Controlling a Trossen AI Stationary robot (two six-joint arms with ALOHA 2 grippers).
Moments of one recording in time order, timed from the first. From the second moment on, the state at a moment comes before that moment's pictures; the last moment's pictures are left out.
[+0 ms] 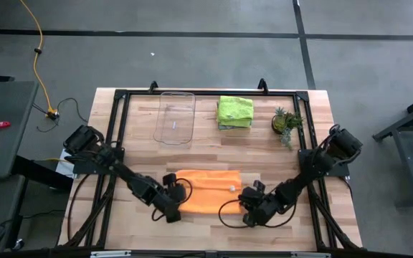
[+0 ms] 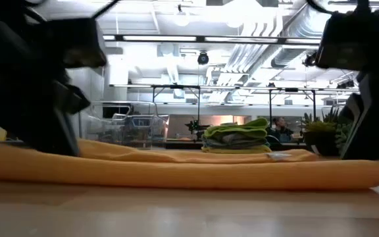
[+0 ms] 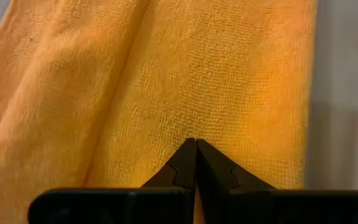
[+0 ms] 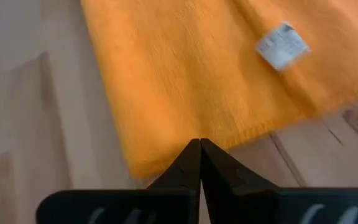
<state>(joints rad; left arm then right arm) -0.48 1.78 0.84 -0.14 -0.37 -0.70 0.69 1.76 0.81 -0.09 0.42 1.01</state>
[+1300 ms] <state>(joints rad) -0.41 1.71 0.79 -0.20 -0.47 -0.41 0.62 2.01 0.87 0.40 0.45 0.76</state>
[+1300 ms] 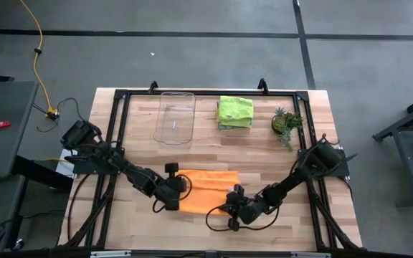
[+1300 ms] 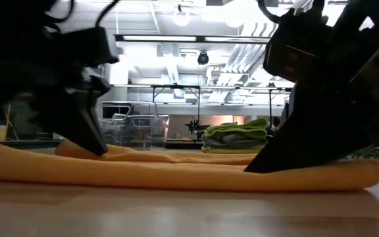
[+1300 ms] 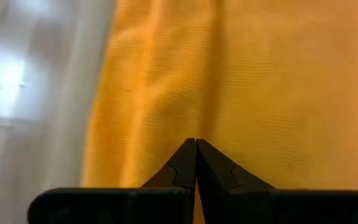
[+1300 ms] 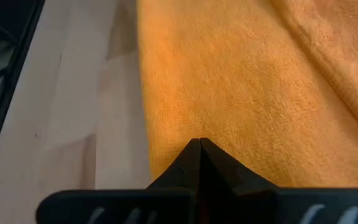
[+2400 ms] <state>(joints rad) -0.49 1.67 0.70 0.13 -0.51 -0.26 0.65 2.03 0.87 0.42 0.47 0.75</state>
